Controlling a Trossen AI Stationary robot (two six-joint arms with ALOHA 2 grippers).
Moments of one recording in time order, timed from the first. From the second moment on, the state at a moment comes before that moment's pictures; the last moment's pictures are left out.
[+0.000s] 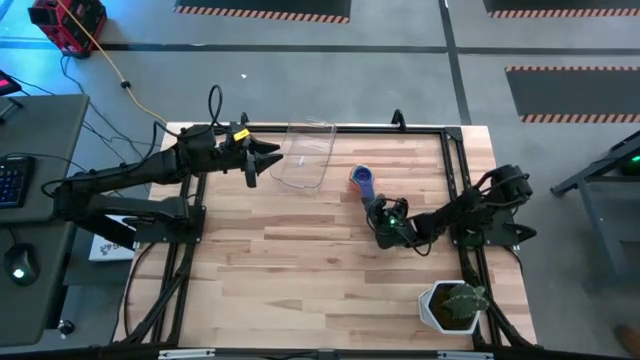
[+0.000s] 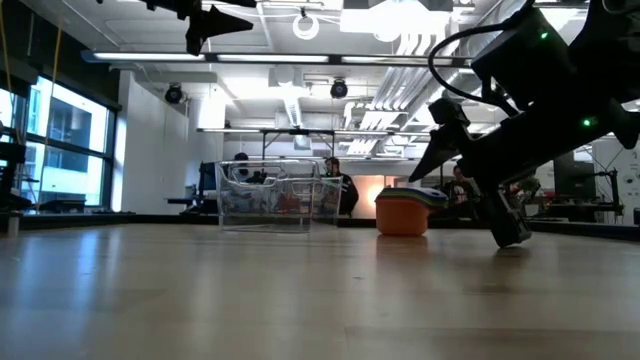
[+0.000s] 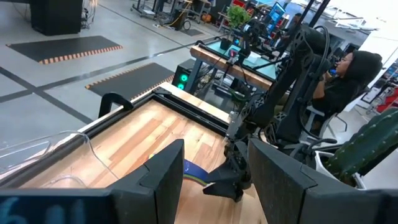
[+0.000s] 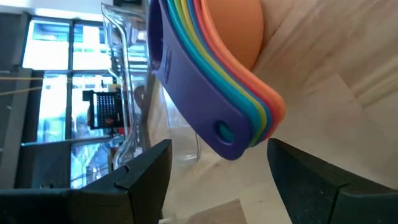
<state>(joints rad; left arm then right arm) 0.31 0.89 0.81 -0.06 0.04 -0.36 0.27 1.71 0.47 0.45 0.95 2.20</state>
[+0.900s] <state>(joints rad) 0.31 0.89 0.81 -0.06 0.04 -0.36 0.20 1.71 0.46 0.36 0.98 2.26</state>
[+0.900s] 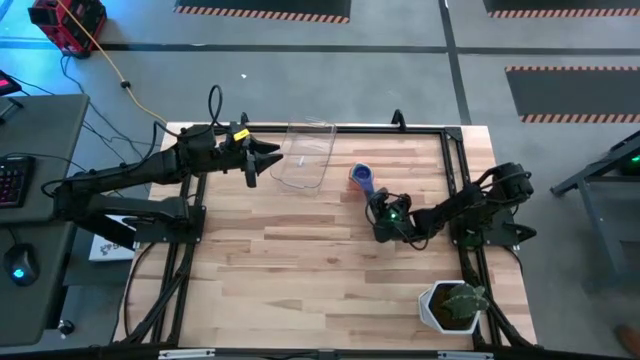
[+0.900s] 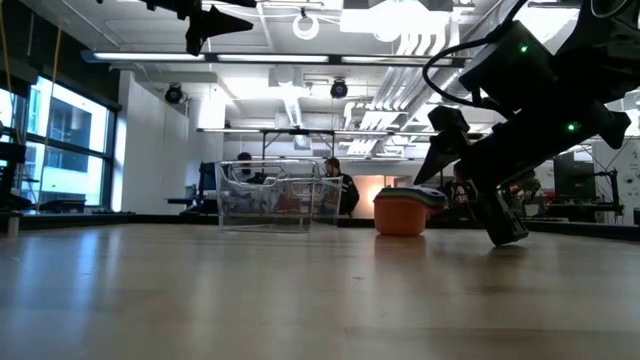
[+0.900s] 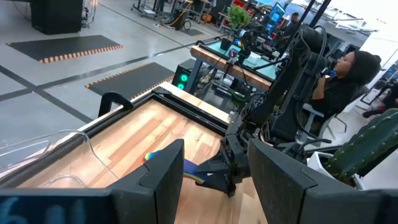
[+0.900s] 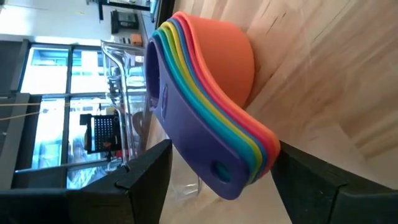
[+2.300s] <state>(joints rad) 0.31 0.89 0.81 -0.06 0.04 -0.36 0.20 1.71 0.46 0.47 0.97 2.17</state>
